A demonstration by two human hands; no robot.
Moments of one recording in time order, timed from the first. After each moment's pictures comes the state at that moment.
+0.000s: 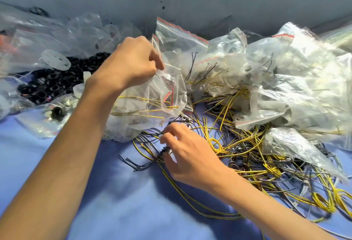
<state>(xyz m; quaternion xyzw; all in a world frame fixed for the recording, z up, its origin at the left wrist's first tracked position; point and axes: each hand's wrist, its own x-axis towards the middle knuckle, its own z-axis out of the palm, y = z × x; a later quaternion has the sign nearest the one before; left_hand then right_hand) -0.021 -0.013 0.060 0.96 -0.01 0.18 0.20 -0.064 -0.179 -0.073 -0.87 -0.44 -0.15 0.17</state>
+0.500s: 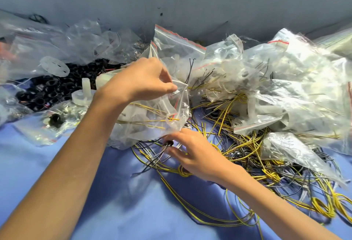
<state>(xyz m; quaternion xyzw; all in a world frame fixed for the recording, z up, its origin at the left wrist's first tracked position) -0.013 -0.021 0.046 0.97 -0.08 0.11 0.20 -0.045 -0.191 -0.065 -0.85 -0.43 -0.03 0.32</state>
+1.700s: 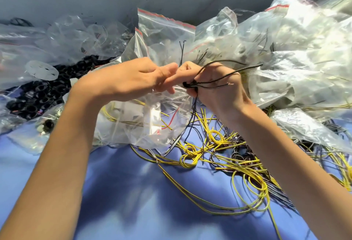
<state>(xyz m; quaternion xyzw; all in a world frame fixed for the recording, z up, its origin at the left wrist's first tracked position) -0.021 -0.022 0.050 0.94 -0.20 -0.06 0.27 -0.014 -0.196 0.009 -0.69 -0.31 0.07 0.66</state>
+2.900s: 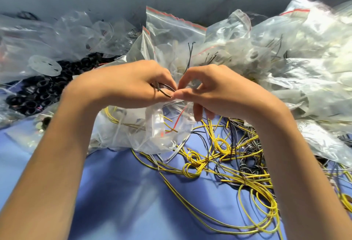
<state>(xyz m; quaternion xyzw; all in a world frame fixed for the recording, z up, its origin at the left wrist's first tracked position) -0.024 -0.020 0.050 0.95 -0.22 -0.08 0.18 -0.006 -0.200 0.028 -0.89 -0.30 0.05 0.33</state>
